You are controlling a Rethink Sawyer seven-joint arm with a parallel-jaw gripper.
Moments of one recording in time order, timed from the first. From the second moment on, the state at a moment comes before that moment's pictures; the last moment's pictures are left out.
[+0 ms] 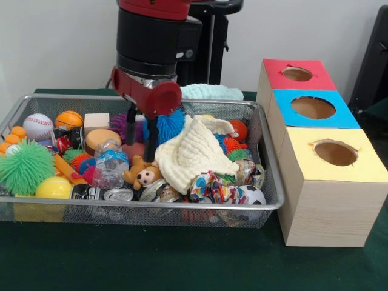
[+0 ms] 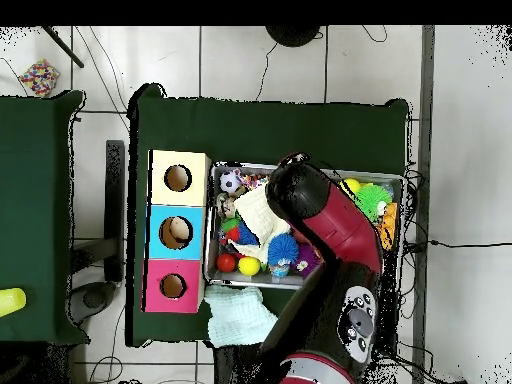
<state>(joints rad) -0.05 -0.44 -0.42 1.51 0.67 0.40 1.94</state>
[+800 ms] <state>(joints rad) 0.02 -0.39 -0.43 1.53 0.73 0.40 2.18</state>
